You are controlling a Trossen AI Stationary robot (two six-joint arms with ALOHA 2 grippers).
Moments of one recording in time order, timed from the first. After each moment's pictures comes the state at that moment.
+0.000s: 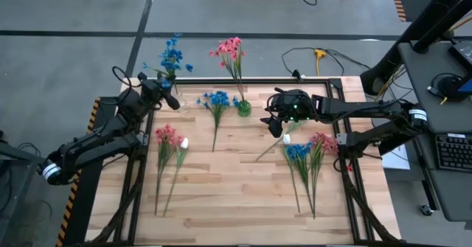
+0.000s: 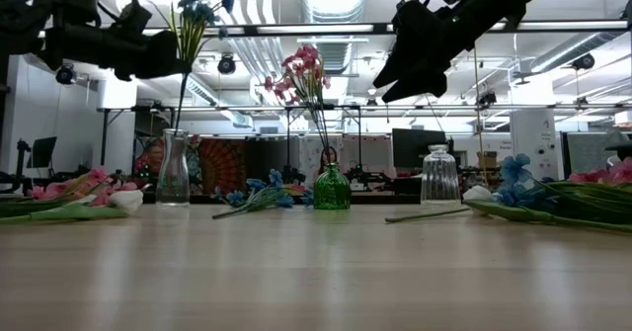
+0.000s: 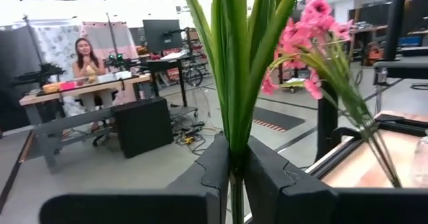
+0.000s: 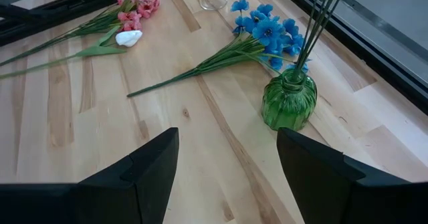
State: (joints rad) left arm 0.80 0.62 0.27 0.45 -0.11 0.13; right arm -0.26 1.28 0.86 -0.17 0.00 0.20
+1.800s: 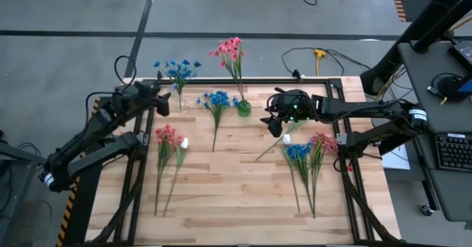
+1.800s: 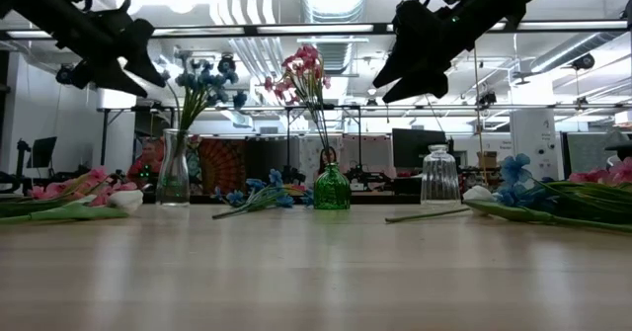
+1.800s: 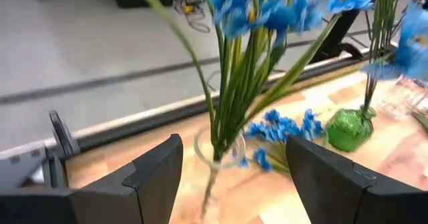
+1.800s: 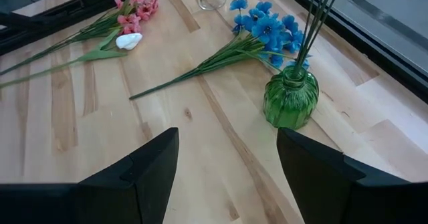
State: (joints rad) left arm 0.79 0.46 0.55 -0.53 -0.14 -0.26; right arm -0.26 1.28 0.86 -0.17 0.00 0.24
